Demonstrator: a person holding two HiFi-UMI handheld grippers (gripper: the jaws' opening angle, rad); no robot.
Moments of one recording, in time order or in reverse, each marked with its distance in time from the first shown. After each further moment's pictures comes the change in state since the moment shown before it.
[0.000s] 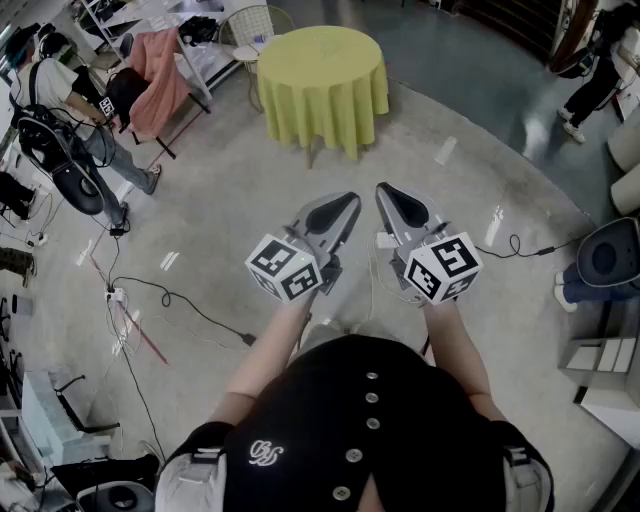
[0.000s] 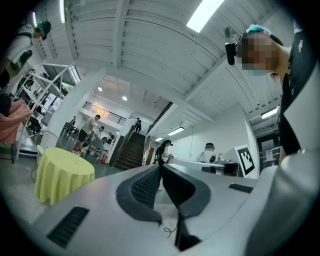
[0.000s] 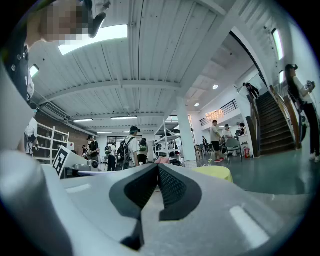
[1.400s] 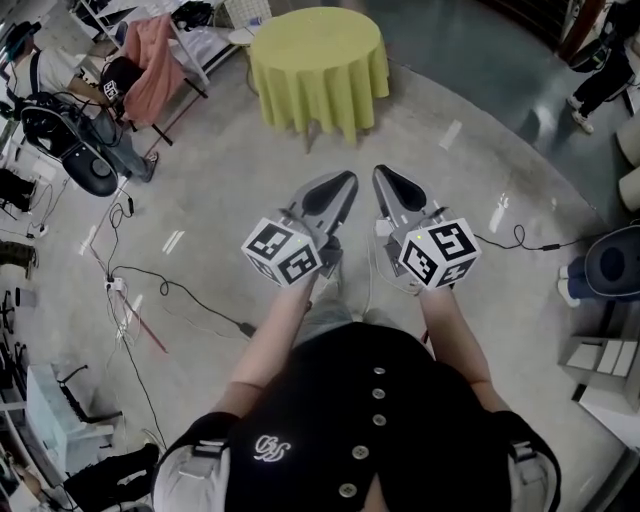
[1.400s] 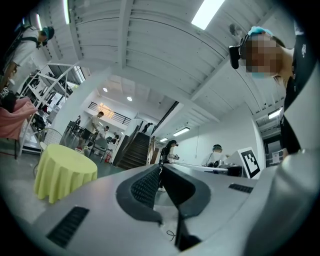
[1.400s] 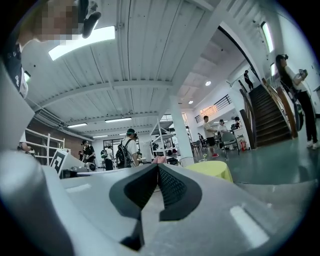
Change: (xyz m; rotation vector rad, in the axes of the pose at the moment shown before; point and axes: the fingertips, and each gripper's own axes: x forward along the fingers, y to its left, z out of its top) left arm 0.045 0.027 -0.013 -0.025 -0.020 0.051; right arm 0.014 -0.052 -0.016 0.075 0.001 -0.031
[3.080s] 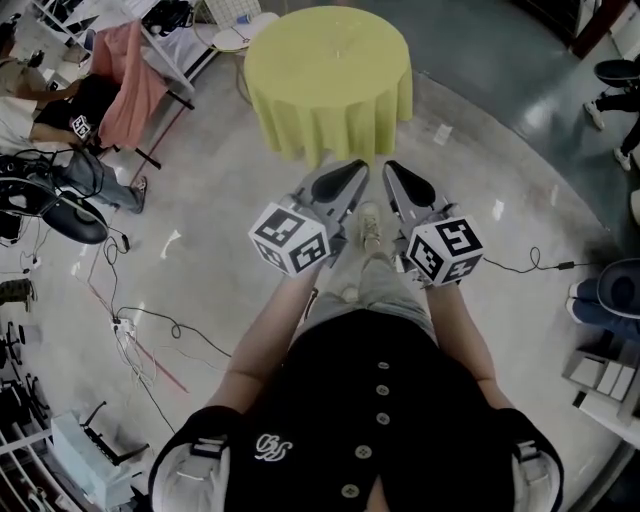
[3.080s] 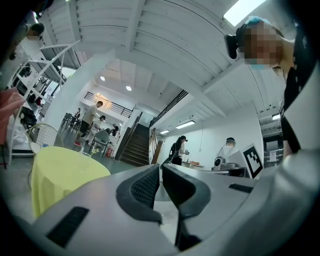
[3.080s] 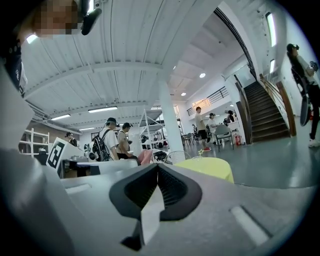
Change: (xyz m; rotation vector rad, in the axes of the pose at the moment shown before) left arm 0.144 0.297 0.042 -0.008 0.120 -0.049; right arm 0.290 -0.153 -0.024 0.022 0.097 -0.107
